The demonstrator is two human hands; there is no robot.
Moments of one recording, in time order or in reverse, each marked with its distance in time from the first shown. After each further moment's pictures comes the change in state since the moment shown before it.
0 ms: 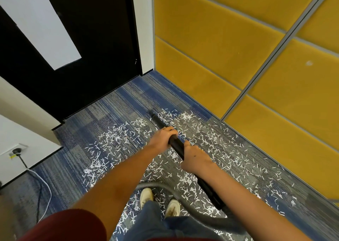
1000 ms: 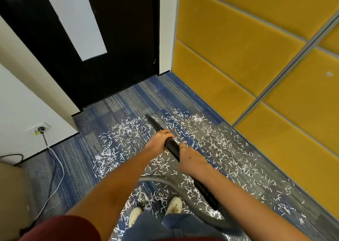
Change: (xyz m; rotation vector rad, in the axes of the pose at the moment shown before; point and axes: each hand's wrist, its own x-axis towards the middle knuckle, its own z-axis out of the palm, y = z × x) left_hand -0.082 -0.022 0.007 -0.042 0.092 -0.116; right_hand -0.038 -0.031 0.041 -0.121 -0.025 -0.132
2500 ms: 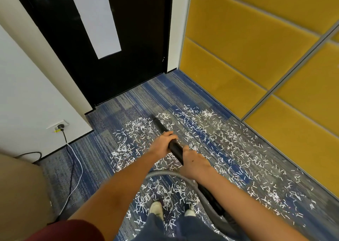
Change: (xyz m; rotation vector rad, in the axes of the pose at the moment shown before) left_hand -0.105 -0.081 -0.045 0.012 -0.040 -0.023; right_hand -0.037 -0.133 0.062 0.021 -0.007 0.059
